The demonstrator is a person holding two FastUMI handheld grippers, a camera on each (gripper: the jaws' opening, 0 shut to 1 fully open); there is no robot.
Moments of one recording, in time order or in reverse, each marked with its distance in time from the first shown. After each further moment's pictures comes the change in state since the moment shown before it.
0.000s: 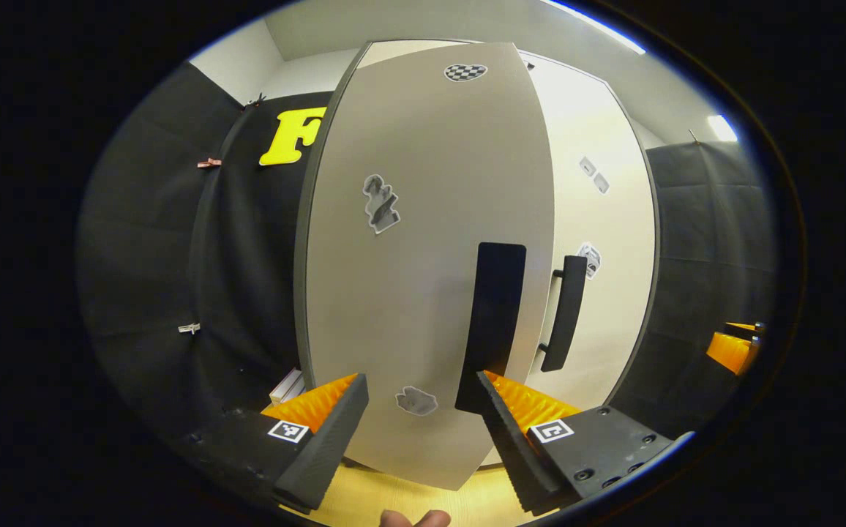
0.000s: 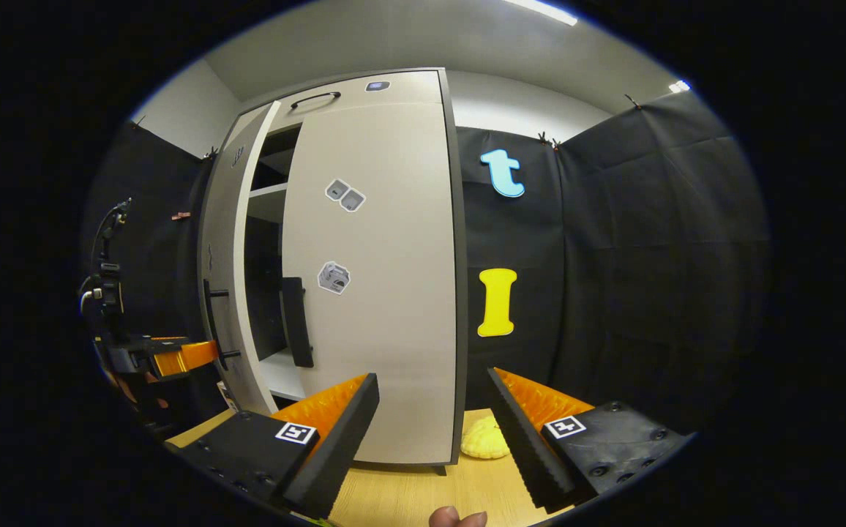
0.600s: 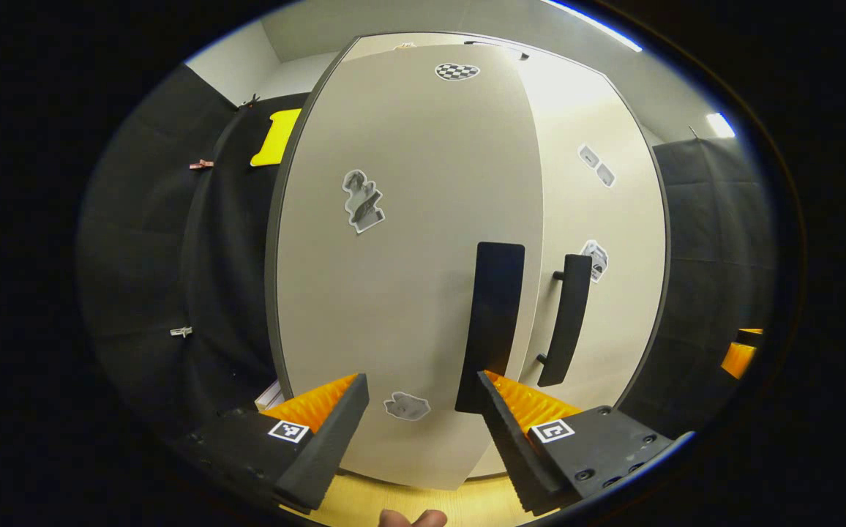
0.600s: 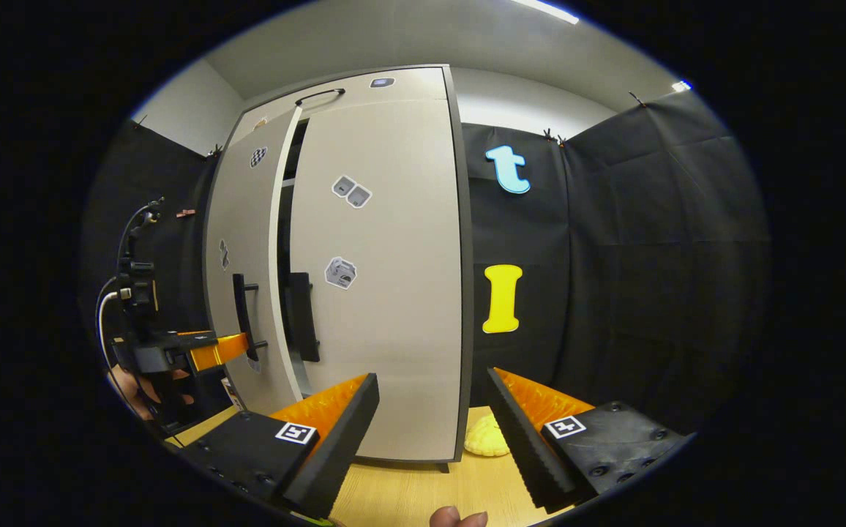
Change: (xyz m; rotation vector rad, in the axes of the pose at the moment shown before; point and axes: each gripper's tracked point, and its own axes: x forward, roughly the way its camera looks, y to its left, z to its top) left arm 0.022 -0.010 0.002 0.003 -0.014 -0.011; right arm -0.005 0.004 -0.001 -0.008 0.018 0.019
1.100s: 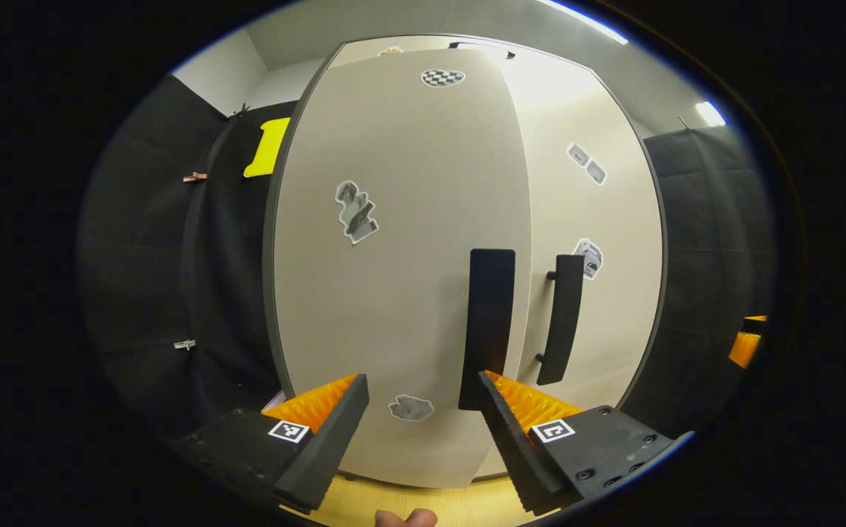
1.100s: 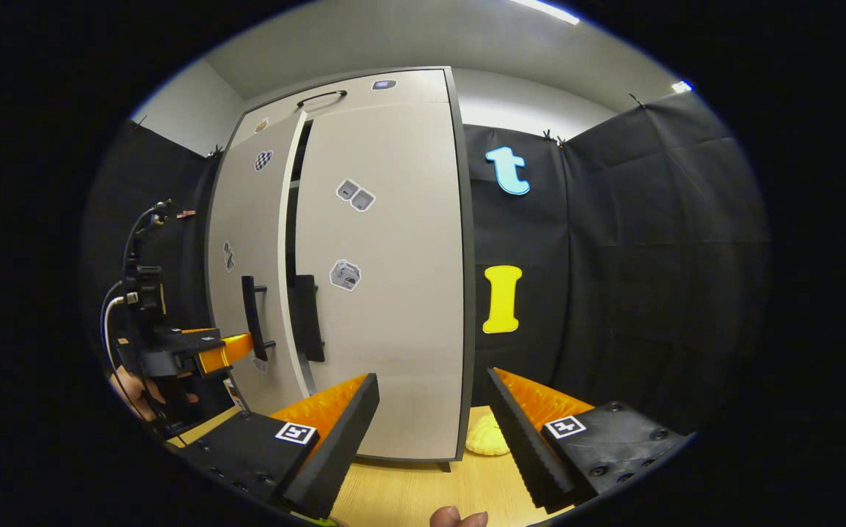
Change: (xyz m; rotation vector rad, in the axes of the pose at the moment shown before) left arm -0.015 0.000 0.009 0.041 -0.015 -0.021; right arm -0.014 0.003 0.006 -0.004 0.001 -0.009
